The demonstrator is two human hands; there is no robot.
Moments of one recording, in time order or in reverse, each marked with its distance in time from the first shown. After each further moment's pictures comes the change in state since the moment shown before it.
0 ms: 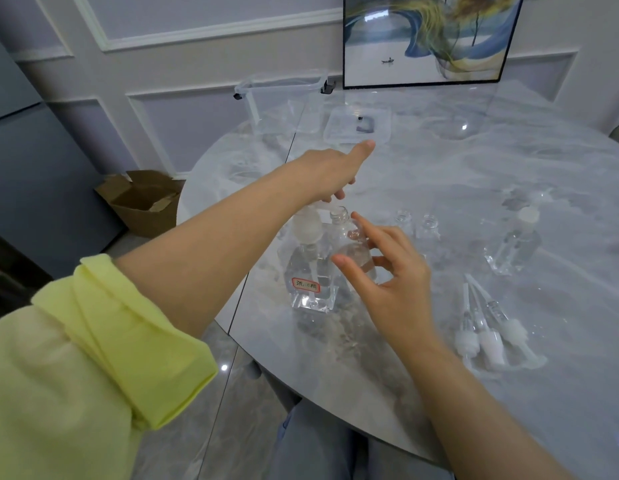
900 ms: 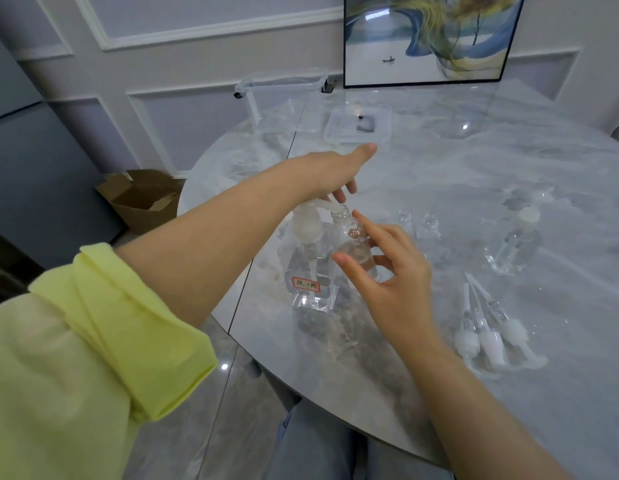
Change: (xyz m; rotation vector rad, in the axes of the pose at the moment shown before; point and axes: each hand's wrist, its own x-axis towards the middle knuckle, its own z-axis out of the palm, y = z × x) left_hand -0.001 0.002 -0.001 -0.014 -0.105 -0.014; right_hand 0.001 0.001 -0.001 0.002 0.001 -0.007
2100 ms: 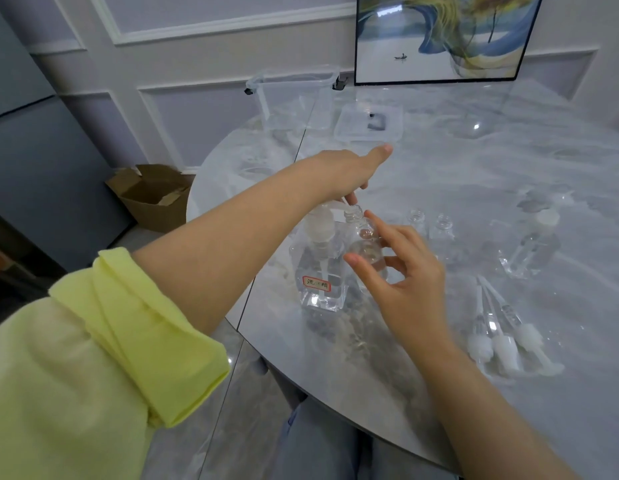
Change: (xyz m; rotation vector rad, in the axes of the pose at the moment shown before) left_hand -0.001 -0.001 0.001 0.021 0.024 -0.008; right_hand 0.000 0.001 0.001 -0.012 -0.012 -0.018
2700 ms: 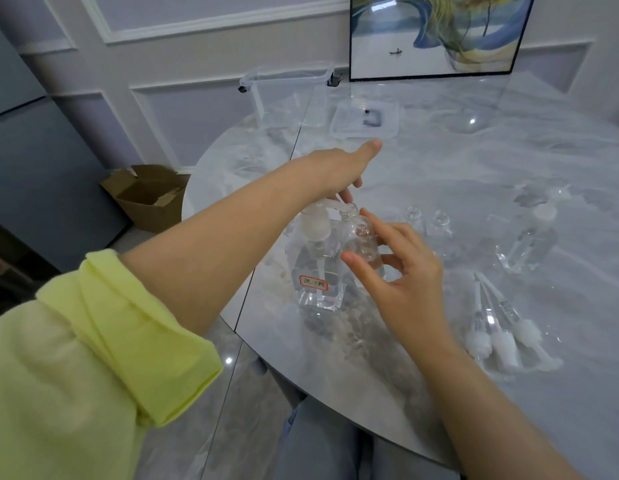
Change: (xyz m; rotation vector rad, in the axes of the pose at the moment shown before) left_hand 0.002 -0.002 -0.001 -0.041 -0.008 0.001; right_hand 0.000 -0.003 -0.001 0.014 -0.001 0.010
